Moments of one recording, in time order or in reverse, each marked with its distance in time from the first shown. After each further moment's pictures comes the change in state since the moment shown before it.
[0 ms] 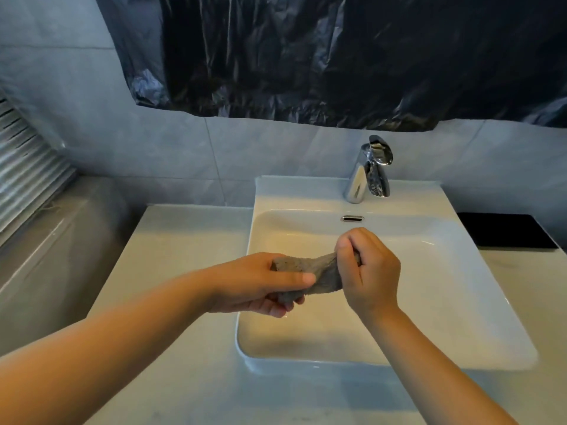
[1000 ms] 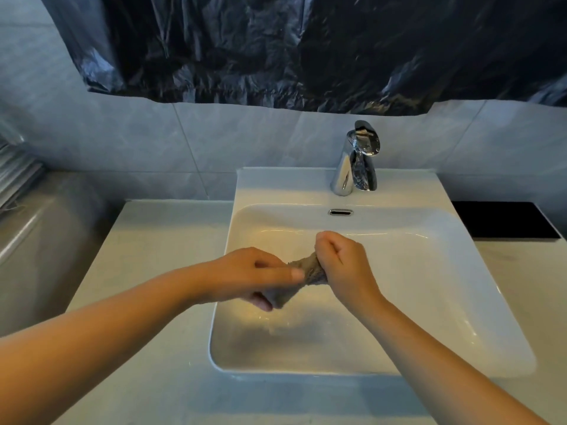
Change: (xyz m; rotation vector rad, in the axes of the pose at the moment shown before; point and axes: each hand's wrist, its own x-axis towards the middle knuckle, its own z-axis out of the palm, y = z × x) left_hand 0.047 0.003 -0.010 0.353 0.117 -0.022; right_hand 0.012 0.038 0.015 0.321 -0.410 0.381
